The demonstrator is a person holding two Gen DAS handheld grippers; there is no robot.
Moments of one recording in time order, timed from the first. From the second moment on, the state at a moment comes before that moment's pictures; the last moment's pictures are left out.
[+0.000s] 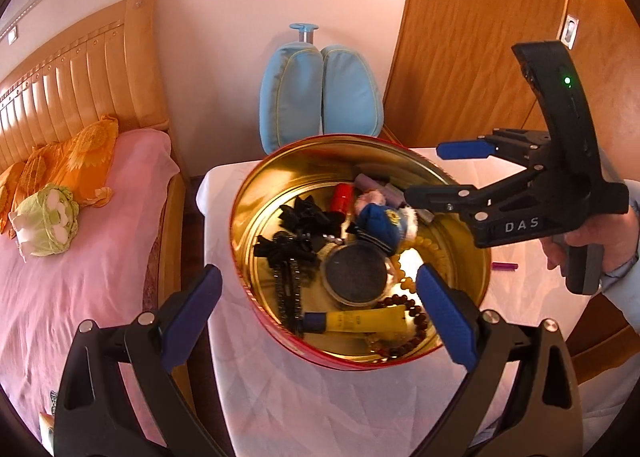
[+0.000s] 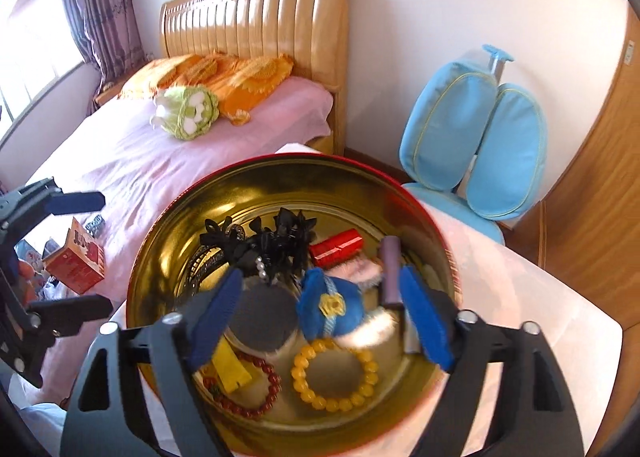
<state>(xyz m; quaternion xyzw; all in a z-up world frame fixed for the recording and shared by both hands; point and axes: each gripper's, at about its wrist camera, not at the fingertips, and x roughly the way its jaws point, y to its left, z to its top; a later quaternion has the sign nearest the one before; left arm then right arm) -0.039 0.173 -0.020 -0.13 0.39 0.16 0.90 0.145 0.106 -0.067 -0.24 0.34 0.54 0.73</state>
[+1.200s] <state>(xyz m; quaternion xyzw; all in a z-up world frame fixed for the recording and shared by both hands) 0.002 -0.017 -0.102 -0.16 0.45 0.15 0.87 0.198 -0.062 -0.184 -0.33 0.41 0.53 0.67</state>
